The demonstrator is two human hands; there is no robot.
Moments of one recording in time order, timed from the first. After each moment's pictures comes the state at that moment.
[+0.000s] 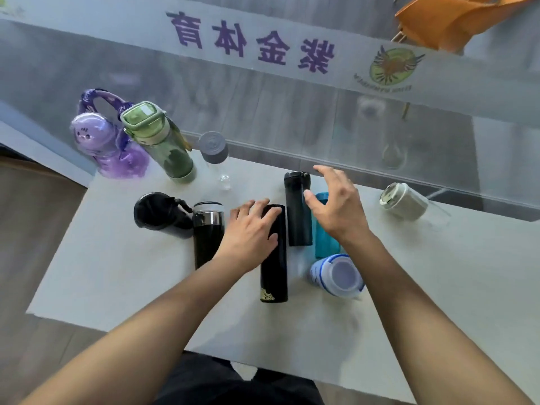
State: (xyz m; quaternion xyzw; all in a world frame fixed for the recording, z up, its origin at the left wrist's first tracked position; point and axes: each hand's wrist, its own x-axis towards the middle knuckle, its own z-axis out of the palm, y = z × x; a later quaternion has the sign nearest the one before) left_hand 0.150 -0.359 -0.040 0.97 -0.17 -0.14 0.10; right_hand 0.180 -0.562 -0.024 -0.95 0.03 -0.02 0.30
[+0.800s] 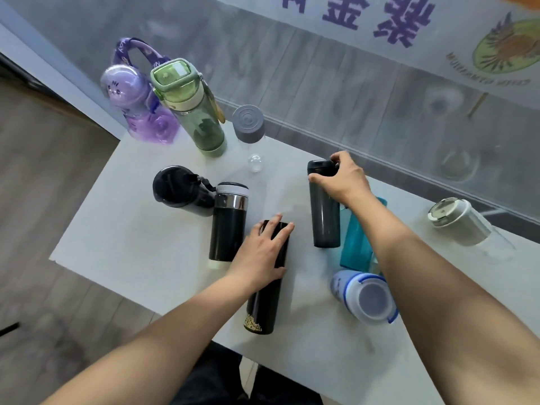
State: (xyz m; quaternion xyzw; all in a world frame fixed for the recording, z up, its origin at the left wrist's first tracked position) left_hand 0.111 -0.345 -0.115 0.95 -0.10 -0.25 0.14; right_hand 0.275 -0.531 -0.090 -0.92 0.12 0.21 0.32
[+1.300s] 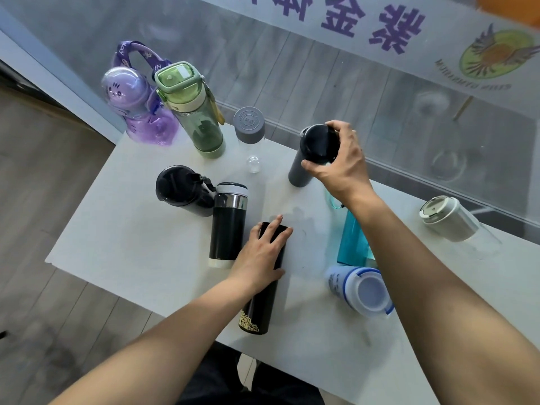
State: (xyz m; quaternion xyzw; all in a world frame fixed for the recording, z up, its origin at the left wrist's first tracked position) left_hand 0.100 -0.345 -0.107 0.95 -0.09 -0.25 0.18; right_hand 0.262 -0.514 -0.041 -0.91 0.00 0.01 0.42
